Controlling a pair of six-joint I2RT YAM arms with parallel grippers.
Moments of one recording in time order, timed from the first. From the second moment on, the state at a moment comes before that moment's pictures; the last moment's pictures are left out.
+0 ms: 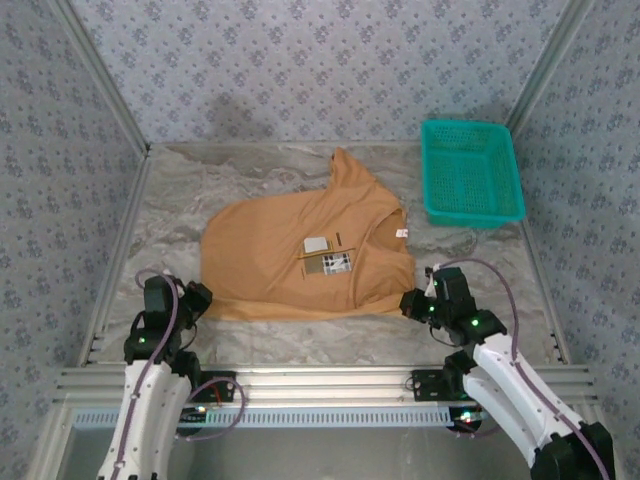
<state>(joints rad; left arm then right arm) -0.01 0.37 0.30 -0.66 0.15 -0.83 0.35 0.60 0.28 -0.51 -0.25 0.71</state>
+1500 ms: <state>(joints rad) -0.09 2.16 1.55 -0.46 0.20 -0.69 0.32 2.29 1.83 -0.63 -0.18 0.66</state>
